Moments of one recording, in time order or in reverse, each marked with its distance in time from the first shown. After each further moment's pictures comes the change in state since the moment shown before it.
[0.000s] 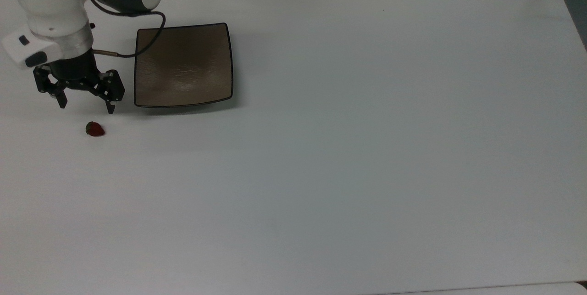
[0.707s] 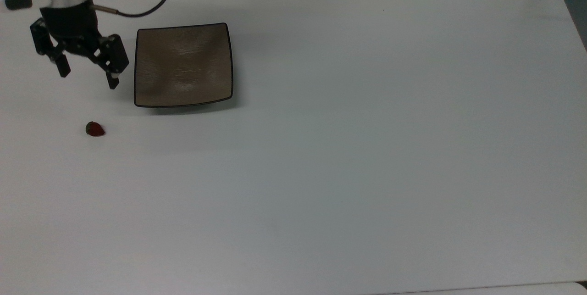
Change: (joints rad) arm 0.018 -0.165 0.033 0.000 0.051 -0.100 0.192
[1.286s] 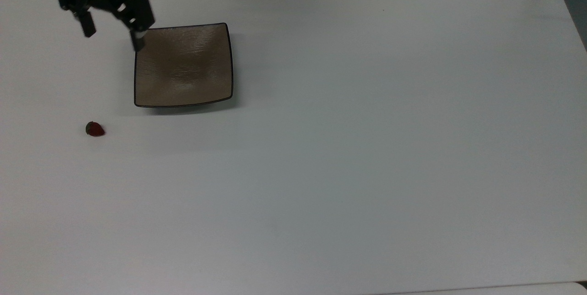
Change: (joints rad) arm 0.071 -0.162 0.004 0.002 0.019 -0.166 0.224
